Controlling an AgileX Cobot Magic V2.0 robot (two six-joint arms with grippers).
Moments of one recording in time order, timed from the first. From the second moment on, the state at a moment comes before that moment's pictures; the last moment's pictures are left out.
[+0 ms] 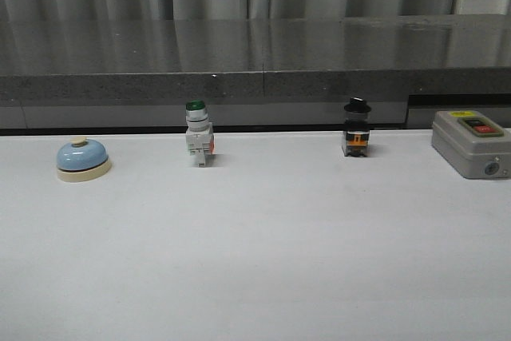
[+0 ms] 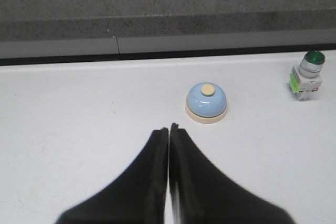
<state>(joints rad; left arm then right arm) -0.05 0.88 -0.58 -0.08 0.29 0.04 0.03 -0.01 0.03 -0.05 -0.02 0.11</state>
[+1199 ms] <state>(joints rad) -0.17 1.93 -1.46 -0.09 0.78 0.04 0.03 -0.01 0.03 -0.05 -0.02 0.11</state>
